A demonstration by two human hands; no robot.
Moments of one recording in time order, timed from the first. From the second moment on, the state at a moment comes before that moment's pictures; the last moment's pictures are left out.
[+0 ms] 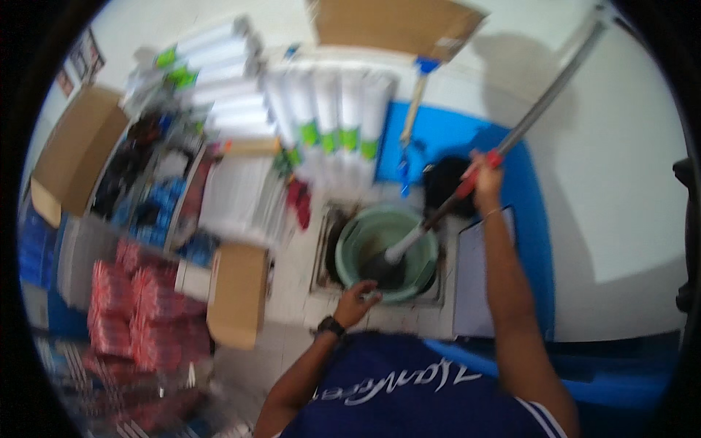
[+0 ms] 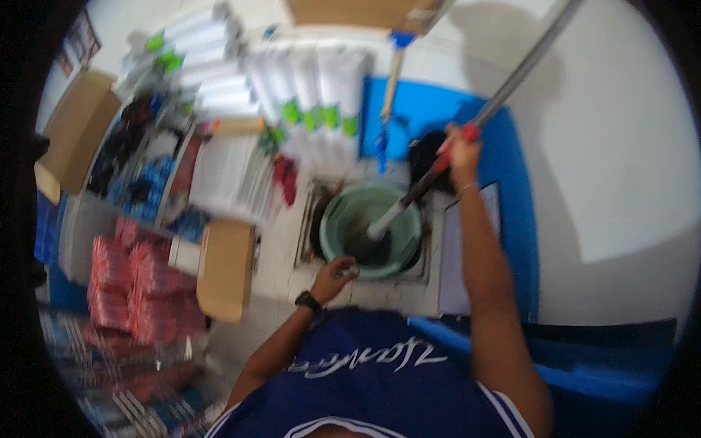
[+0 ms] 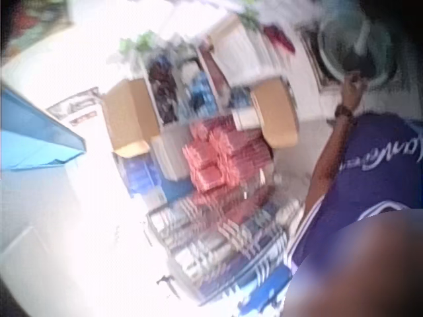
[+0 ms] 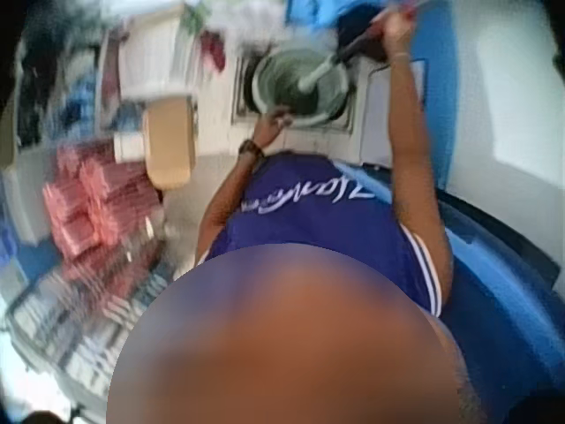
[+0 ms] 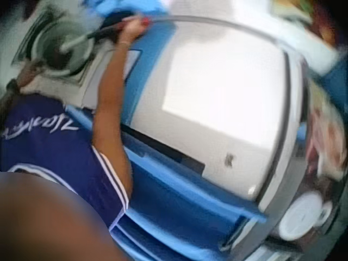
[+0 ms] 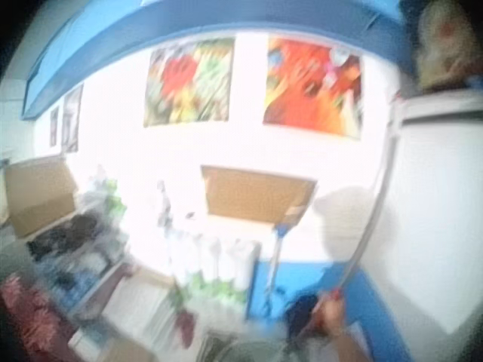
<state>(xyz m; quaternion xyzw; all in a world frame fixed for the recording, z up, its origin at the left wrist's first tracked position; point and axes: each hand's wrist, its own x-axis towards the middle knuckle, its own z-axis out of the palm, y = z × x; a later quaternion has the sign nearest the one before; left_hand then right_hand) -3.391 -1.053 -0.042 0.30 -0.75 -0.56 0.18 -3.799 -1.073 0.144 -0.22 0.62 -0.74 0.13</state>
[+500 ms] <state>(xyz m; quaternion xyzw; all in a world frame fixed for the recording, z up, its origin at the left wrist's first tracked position) -3.287 -1.010 -0.100 0.50 -0.65 -0.52 0.23 -3.775 -1.084 0.171 -0.22 0.56 -0.78 0.18</state>
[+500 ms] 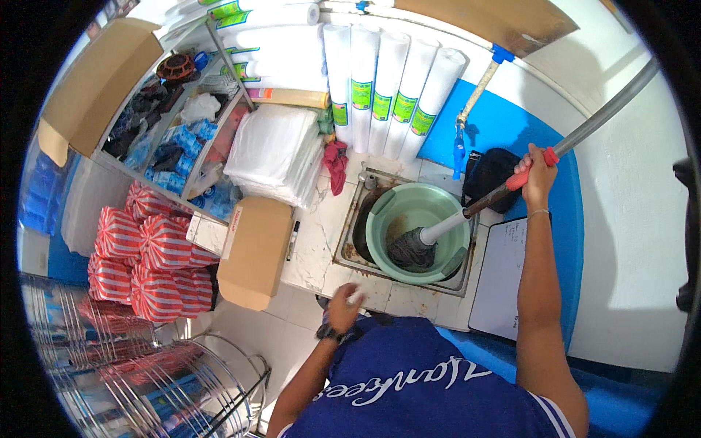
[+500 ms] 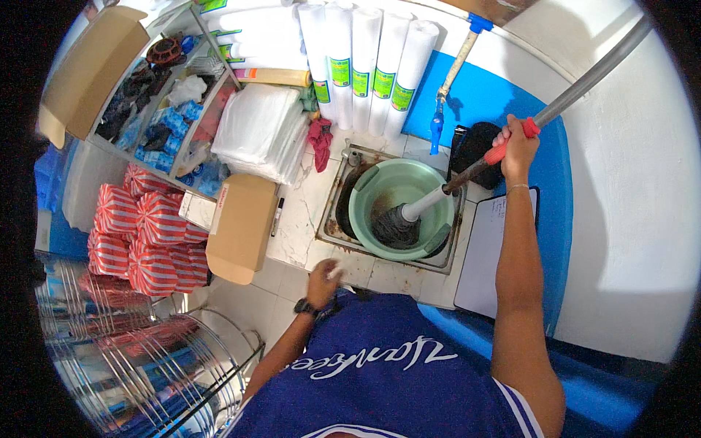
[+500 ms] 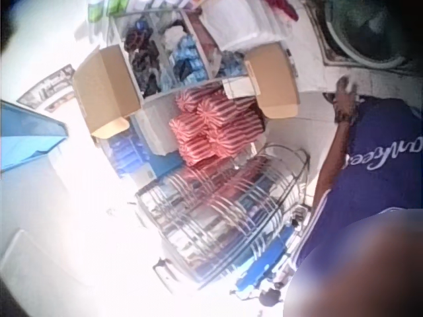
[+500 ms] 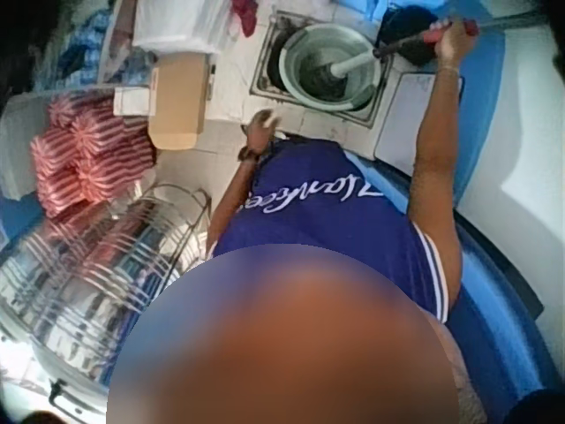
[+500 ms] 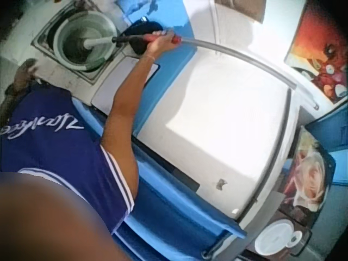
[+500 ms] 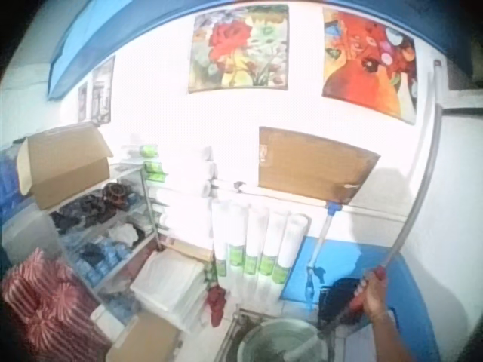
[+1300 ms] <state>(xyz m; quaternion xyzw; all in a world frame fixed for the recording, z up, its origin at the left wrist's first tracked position) -3.473 -1.016 -0.078 0.26 -0.80 -0.47 0.26 -3.570 -1.044 0.314 -0.50 0.56 -0.64 0.17</state>
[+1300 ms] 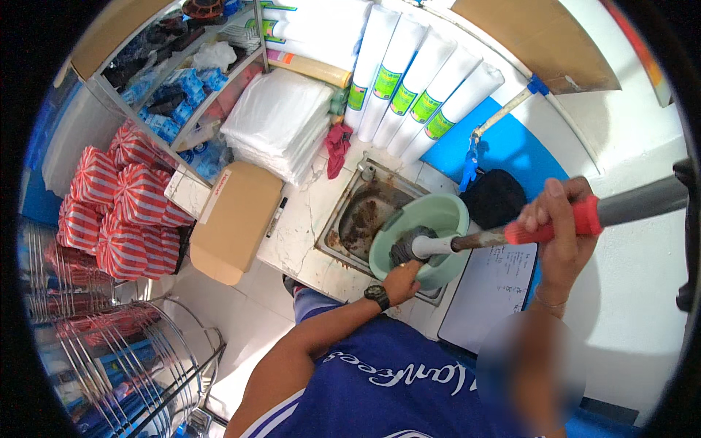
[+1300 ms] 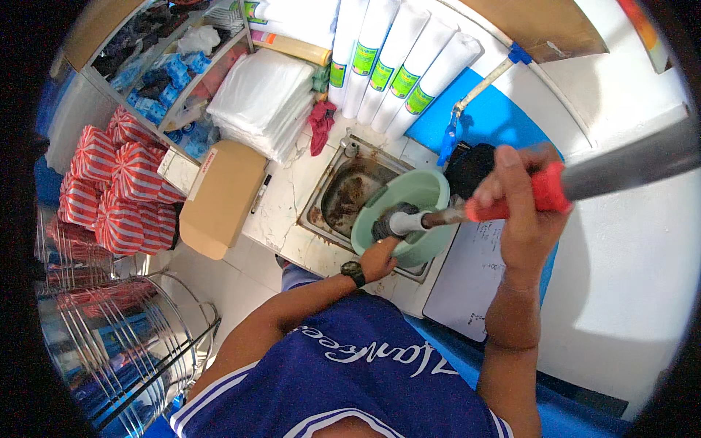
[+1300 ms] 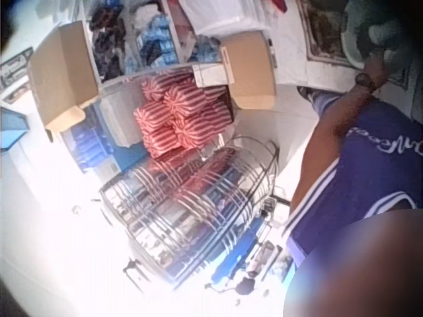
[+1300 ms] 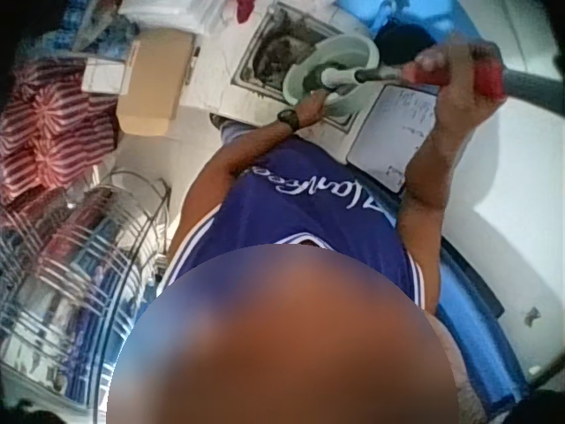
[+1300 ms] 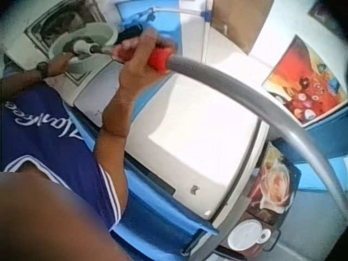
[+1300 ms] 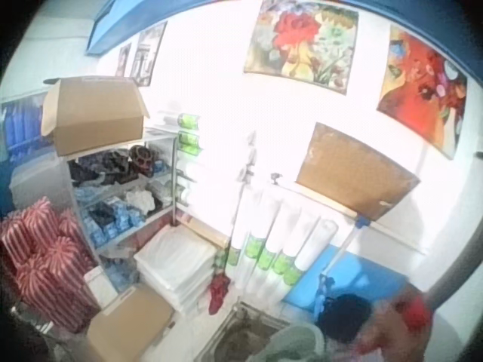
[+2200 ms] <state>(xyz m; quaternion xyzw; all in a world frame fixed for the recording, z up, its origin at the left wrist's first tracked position) -3.488 -1.030 -0.086 0.27 -0.87 -0.39 0.16 -3.562 -1.081 0.301 -0.51 0.61 -0.58 0.18</state>
